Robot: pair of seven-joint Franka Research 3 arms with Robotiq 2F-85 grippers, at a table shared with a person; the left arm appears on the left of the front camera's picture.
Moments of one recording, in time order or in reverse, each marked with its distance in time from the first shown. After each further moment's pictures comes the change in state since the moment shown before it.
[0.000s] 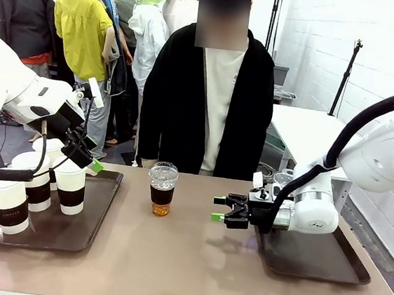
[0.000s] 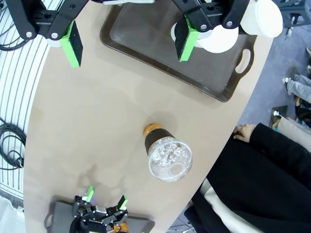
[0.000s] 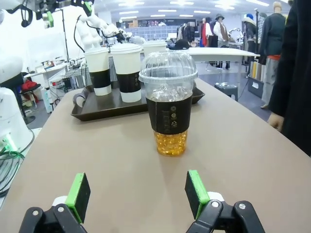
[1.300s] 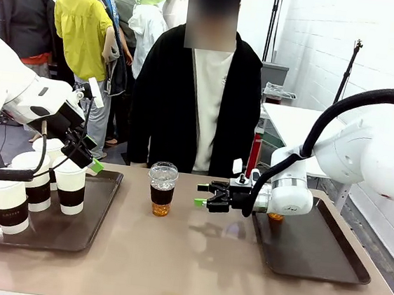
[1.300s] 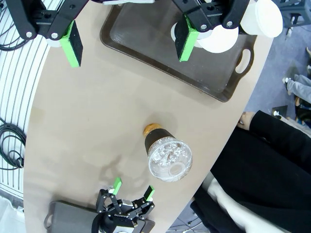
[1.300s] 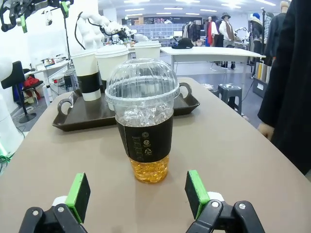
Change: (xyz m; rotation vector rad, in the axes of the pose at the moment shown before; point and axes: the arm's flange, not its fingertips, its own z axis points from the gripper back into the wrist) left arm 0.000 0.000 0.000 0.000 0.000 0.000; right arm 0.018 -0.050 -0.052 0.028 0.013 0.013
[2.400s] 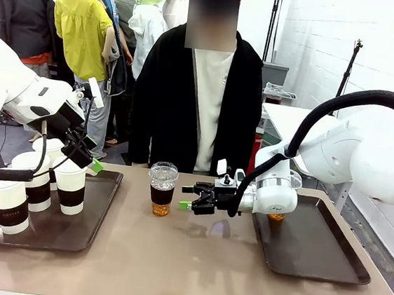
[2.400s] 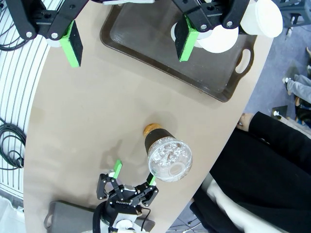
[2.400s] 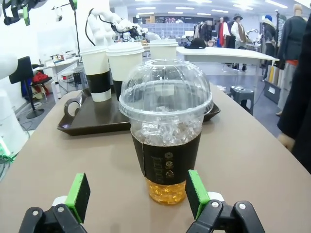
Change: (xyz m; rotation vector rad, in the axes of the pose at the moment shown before) left arm 0.000 0.000 0.000 0.000 0.000 0.000; right arm 0.000 0.009 -0.048 0.062 0.008 0.016
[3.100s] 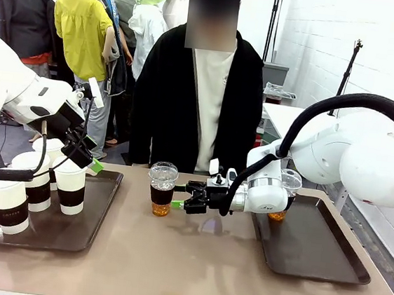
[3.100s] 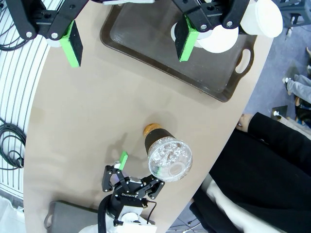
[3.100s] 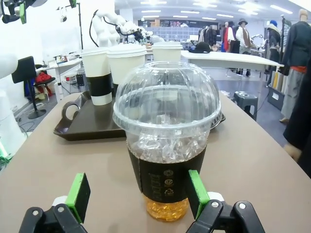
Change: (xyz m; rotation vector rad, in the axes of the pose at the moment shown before) left arm 0.000 0.000 0.000 0.000 0.000 0.000; right arm -0.002 -0.009 -0.024 0.014 -0.024 0.020
